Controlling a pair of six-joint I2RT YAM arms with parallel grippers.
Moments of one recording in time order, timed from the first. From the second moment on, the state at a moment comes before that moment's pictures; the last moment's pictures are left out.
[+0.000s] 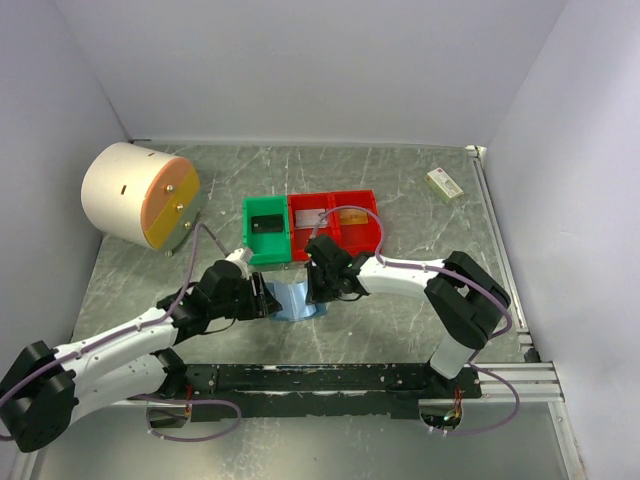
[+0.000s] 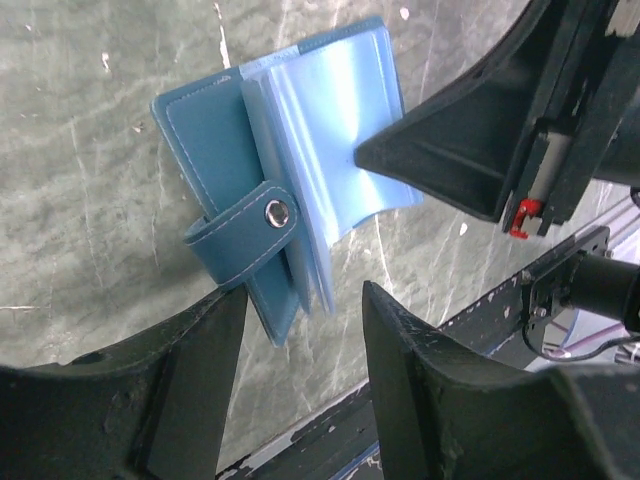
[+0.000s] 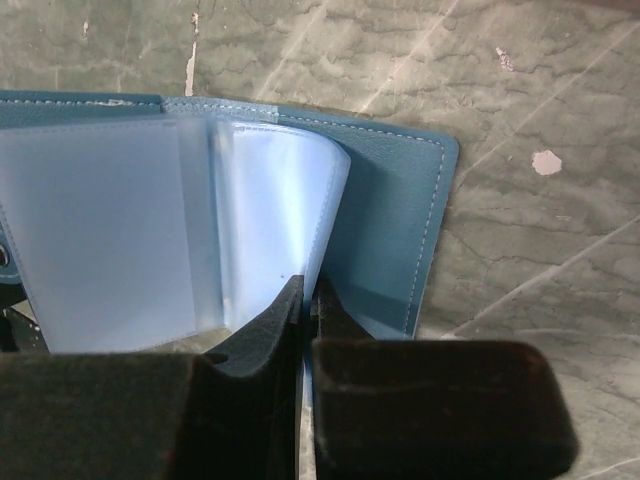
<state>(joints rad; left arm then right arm) -0.76 0.94 0.36 -0.10 0.10 -0.83 0.87 1.67 0.89 -0.24 -0.09 0.66</state>
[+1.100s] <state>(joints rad) -0.84 1.17 0.46 -0.16 -0.10 -0.88 0.87 1.68 0.89 -0.24 -0.11 0.66</state>
